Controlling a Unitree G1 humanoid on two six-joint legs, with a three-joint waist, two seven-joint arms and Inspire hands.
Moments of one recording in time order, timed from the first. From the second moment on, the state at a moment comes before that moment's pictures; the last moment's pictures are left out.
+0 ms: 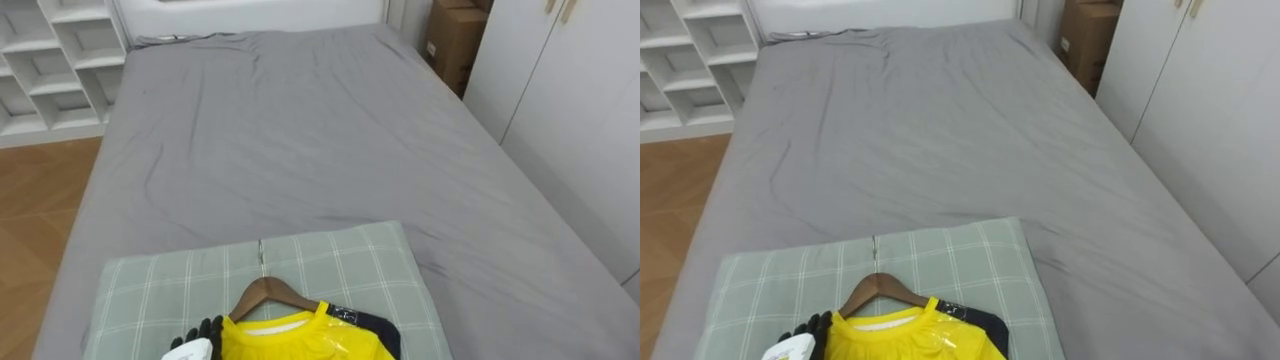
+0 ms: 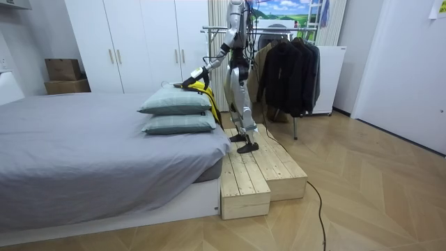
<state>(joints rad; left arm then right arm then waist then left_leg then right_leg) -0.12 0.20 -0.27 1.01 0.78 0.00 0.41 0.12 -0.24 0.06 1.29 -0.09 0.06 0.08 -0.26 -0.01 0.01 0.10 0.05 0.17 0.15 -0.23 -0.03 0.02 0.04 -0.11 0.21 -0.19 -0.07</state>
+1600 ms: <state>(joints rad) -0.21 0.27 -0.18 1.04 0.68 0.00 0.35 0.14 -0.23 0.05 1.25 -0.09 0.05 0.07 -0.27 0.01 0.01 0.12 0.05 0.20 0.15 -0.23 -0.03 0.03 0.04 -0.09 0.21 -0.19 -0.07</state>
